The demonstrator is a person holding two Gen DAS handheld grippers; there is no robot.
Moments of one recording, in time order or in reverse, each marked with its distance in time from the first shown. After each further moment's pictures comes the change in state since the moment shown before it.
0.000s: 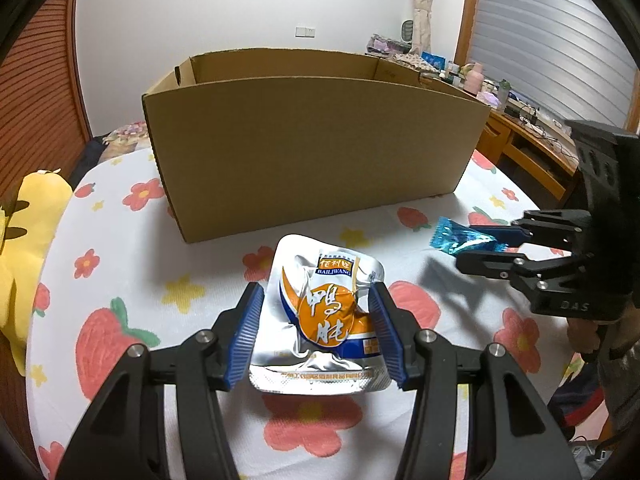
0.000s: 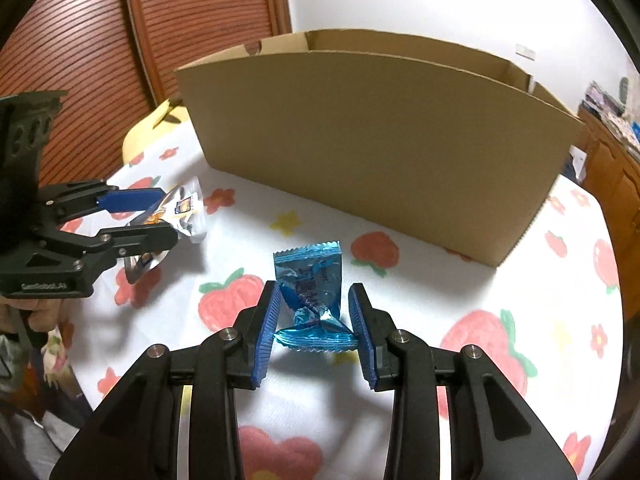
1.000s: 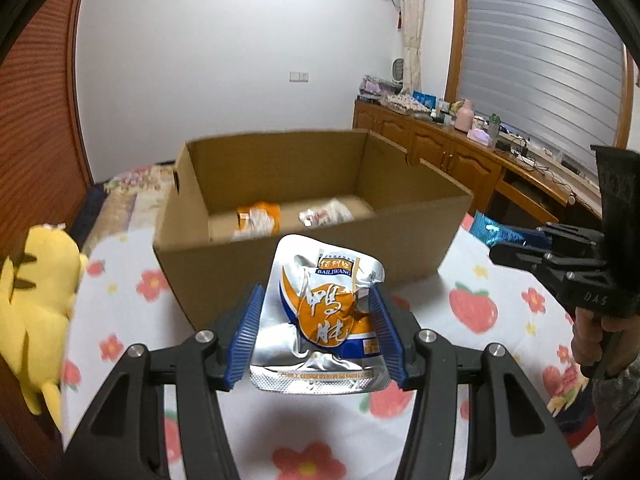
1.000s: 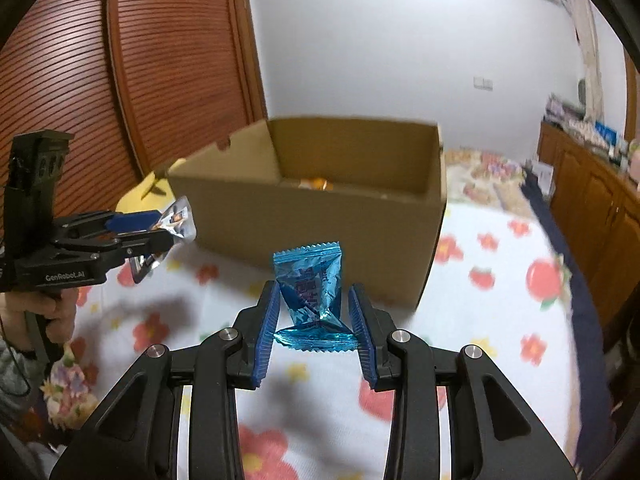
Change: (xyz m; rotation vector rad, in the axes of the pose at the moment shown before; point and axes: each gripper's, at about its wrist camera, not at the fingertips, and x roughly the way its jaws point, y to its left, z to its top) left arm -0.033 -0.009 0.070 0.030 -0.156 -0.005; right arm -0.075 -0.022 0.022 0.069 -0.220 -0.072
